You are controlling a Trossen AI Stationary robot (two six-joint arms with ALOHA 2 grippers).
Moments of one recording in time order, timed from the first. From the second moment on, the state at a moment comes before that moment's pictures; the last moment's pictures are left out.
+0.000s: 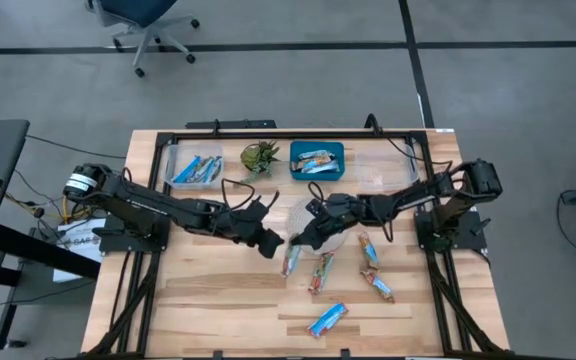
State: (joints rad) left arm -0.20 1.46 0.93 -0.11 -0.14 -1.12; right arm 0.05 1.65 0.75 0.47 -0.28 1.02
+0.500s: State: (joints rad) left arm -0.20 1.46 0.93 -0.12 -0.14 -1.12; right arm -0.14 1.28 0.75 -0.20 -0.02 0.76
